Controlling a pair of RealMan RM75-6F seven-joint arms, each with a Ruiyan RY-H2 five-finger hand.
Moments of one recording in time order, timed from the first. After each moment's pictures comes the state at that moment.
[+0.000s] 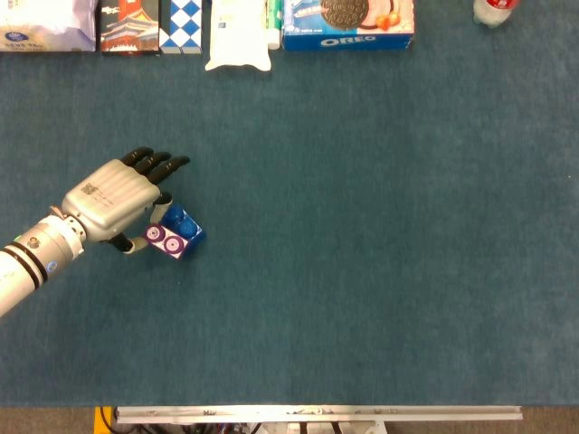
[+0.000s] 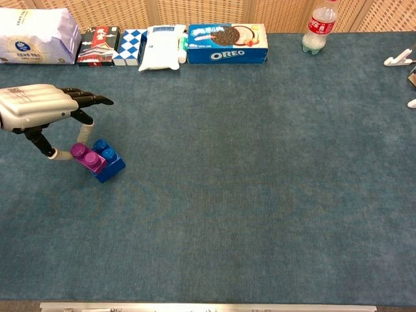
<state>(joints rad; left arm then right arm) -0.75 -1.06 0.11 -1.65 1.56 0.78 -0.02 -0.03 -1.00 0.16 -1.67 -1.31 1.53 0.07</state>
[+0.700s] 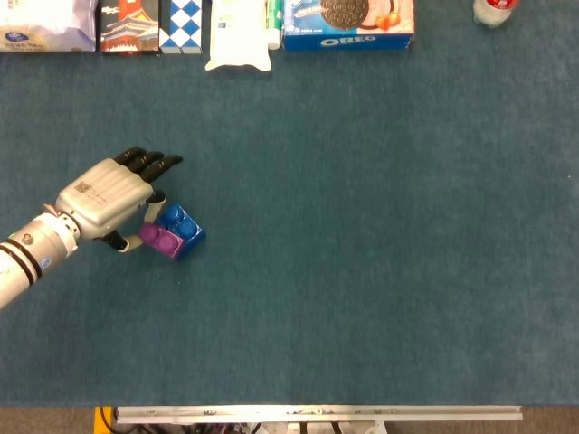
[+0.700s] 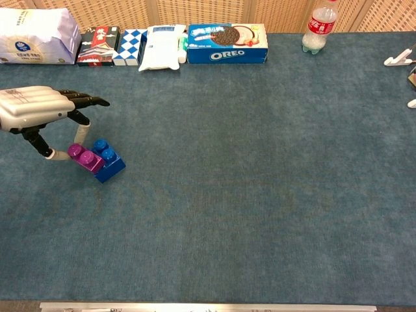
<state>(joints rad) -0.74 -1.08 0.12 -1.59 1.60 0.78 -0.09 -0.03 -1.00 0.16 -1.67 -1.31 1.52 0.06</state>
